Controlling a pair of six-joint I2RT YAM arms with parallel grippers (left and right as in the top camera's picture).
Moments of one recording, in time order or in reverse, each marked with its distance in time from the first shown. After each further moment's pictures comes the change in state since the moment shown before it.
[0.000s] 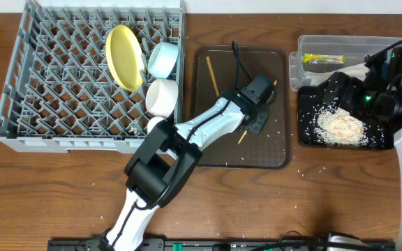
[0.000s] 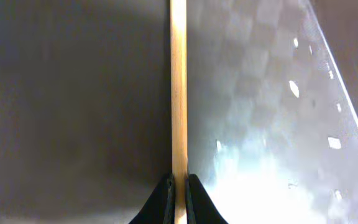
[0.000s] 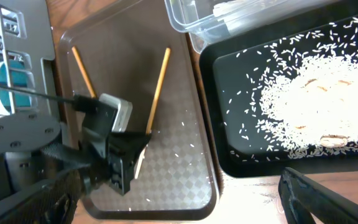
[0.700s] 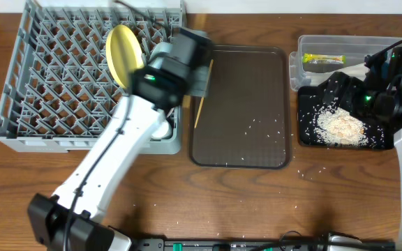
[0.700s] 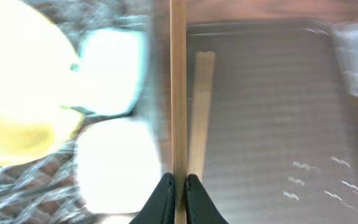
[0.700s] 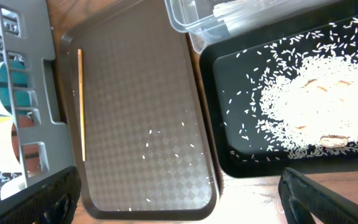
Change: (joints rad) left arm 0.272 -0.563 -0.006 -0.299 -0.251 -0.064; right arm 0.000 0.000 0.000 0.000 0.000 0.000
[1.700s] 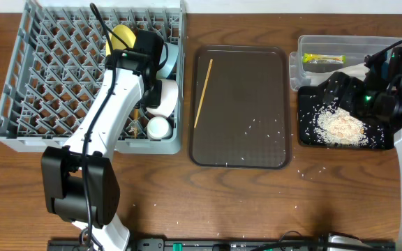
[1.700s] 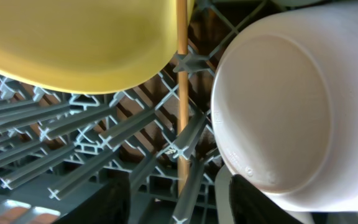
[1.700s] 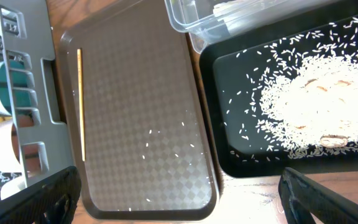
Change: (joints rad) left arm 0.259 0.203 -0.042 -0.216 -0.103 0.133; right arm 0.000 0.000 0.000 0.000 0.000 0.000
